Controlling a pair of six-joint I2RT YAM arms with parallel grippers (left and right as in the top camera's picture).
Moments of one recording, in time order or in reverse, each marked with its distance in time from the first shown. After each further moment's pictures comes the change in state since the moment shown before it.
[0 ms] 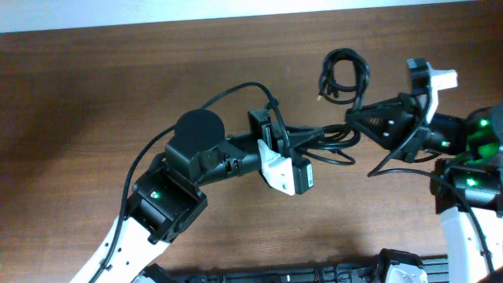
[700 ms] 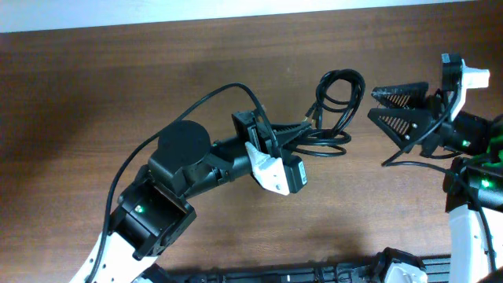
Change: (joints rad) left arm -0.005 -0.066 0.000 -0.037 -0.130 -0.024; right arm -0.135 0.008 0.001 0.076 -0.006 -0.013
